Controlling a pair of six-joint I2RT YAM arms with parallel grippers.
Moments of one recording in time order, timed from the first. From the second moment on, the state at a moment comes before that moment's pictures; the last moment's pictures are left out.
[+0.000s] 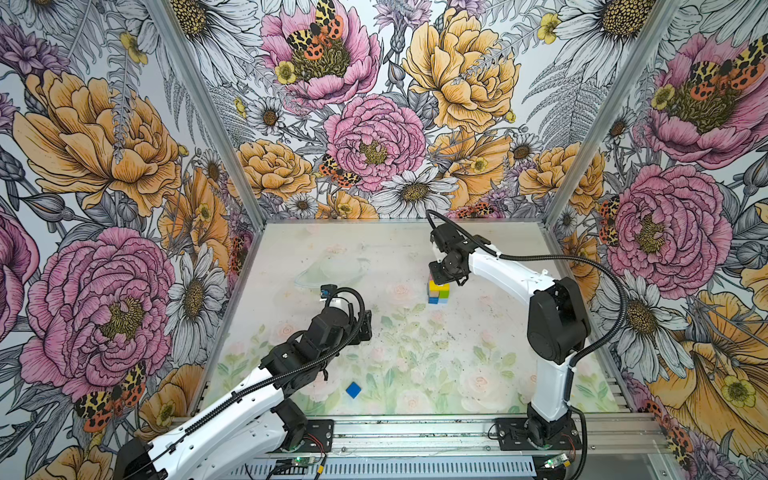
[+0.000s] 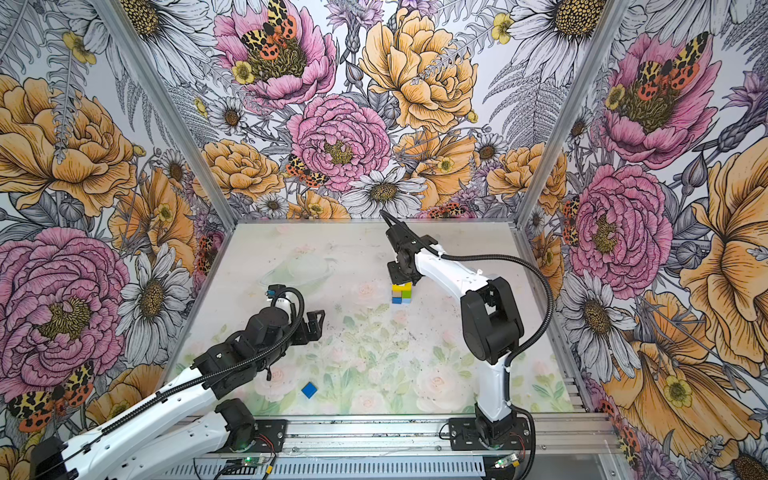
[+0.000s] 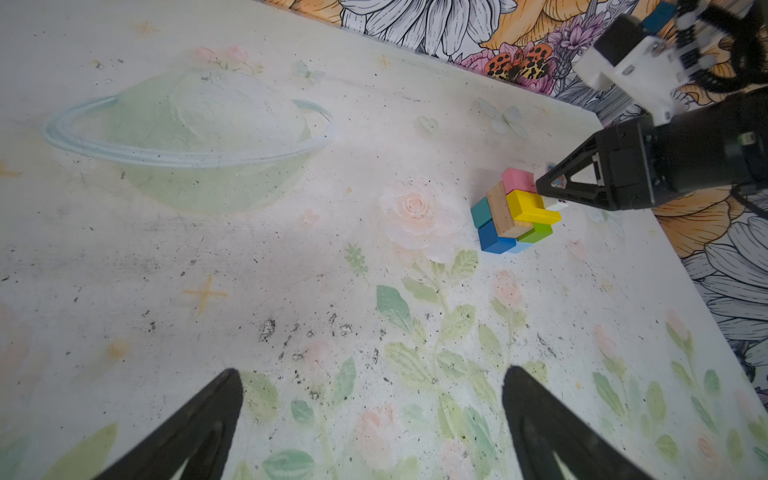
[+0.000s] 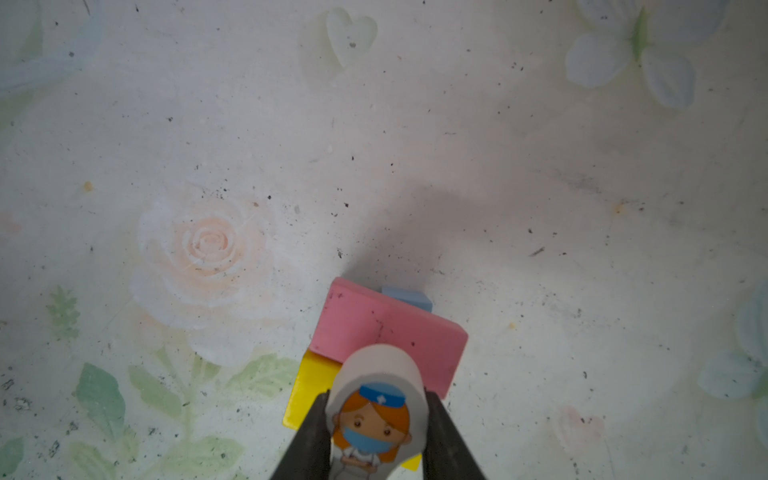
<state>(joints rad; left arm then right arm) -0.75 0.79 0.59 -0.41 -0.35 -0.65 0.47 1.94 1.62 -0.86 0.05 0.16</state>
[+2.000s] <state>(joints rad) -0.72 0.84 0.59 -0.36 -0.30 -0.64 0.47 1.98 1.65 -0.87 0.05 0.14</state>
